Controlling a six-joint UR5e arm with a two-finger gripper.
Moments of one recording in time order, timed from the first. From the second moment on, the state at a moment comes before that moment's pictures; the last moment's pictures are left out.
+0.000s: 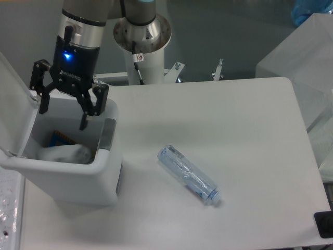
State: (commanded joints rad) arm 2.28 -1.61 -1.59 -0.96 1.13 0.39
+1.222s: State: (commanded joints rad) arm 2.55 -2.00 -1.41 -1.10 1.33 0.24
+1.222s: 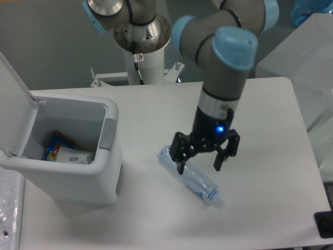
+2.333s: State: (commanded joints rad) arm 2.51 -2.33 -1.10 -1.40 1.54 0.02
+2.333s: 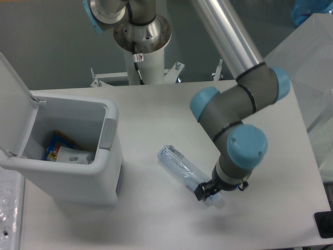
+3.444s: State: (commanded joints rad) arm 2.50 -2.42 -1.08 -1.39 1.62 -0.12
